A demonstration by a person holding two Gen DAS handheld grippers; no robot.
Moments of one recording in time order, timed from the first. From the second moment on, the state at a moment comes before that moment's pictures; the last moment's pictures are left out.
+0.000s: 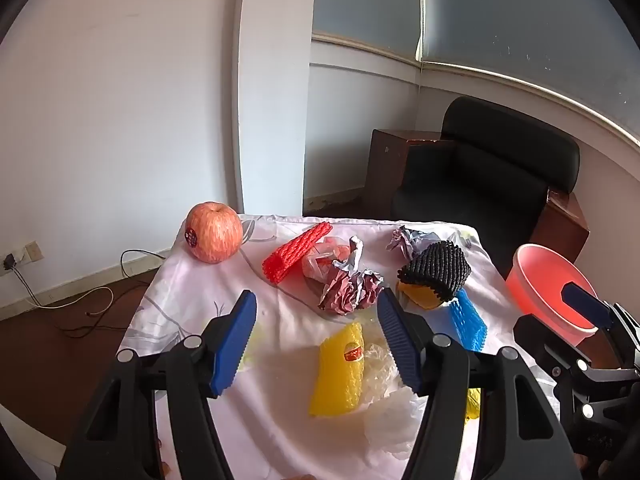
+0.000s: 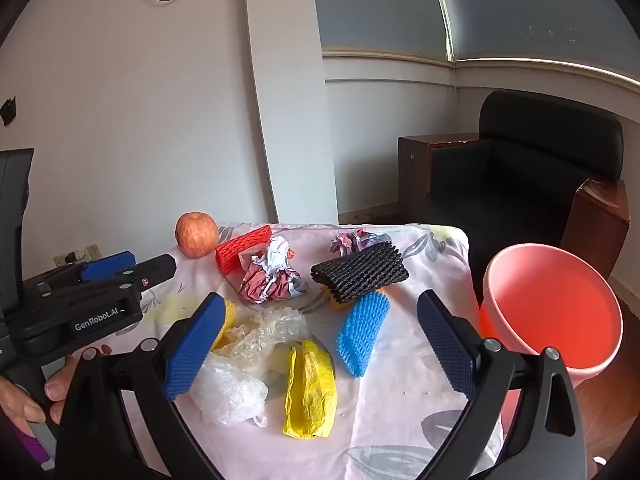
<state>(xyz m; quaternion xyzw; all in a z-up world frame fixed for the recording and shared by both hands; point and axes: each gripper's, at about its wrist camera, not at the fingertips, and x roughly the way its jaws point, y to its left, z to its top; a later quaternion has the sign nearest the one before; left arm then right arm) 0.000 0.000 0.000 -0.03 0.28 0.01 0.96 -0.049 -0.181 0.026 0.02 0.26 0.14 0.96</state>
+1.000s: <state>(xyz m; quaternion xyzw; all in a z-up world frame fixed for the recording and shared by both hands) 0.000 0.000 0.000 -0.03 0.28 0.01 0.96 -0.046 -0.192 0.029 0.05 0.26 0.12 0.96</state>
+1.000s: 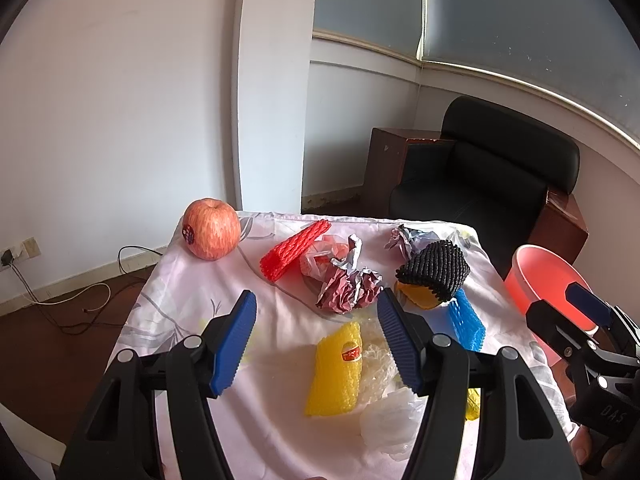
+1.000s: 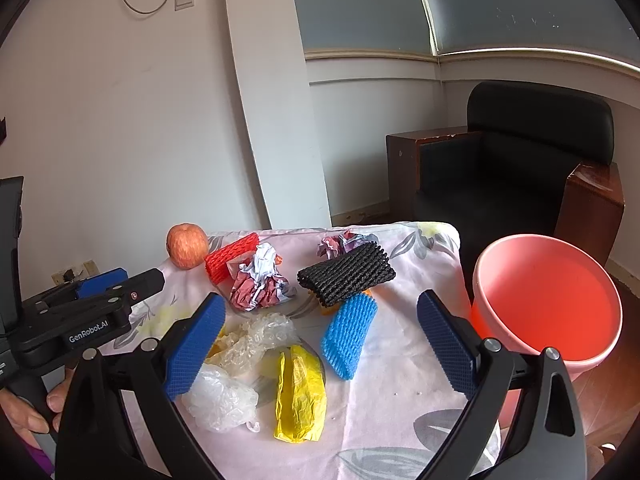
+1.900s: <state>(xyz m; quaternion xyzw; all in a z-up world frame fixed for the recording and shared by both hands) -0.002 0.003 -0.011 -0.03 0.29 0.01 0.96 -0.046 -0.195 0.025 0.05 0.27 0.12 0.96</state>
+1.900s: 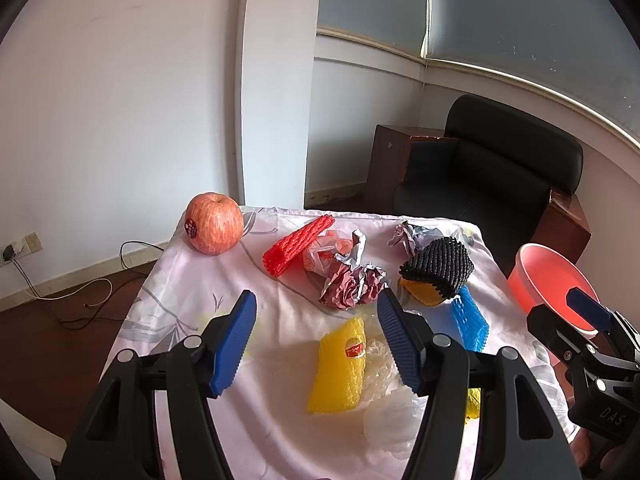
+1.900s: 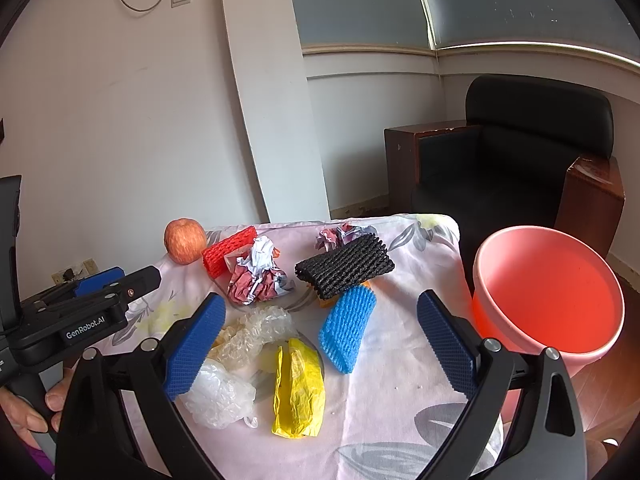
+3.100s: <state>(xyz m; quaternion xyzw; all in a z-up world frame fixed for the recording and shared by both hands) -0.022 0.015 -0.009 -0.07 0.31 -0.11 0.94 -0.050 -0.210 0.006 0.05 0.30 0.11 0.95</state>
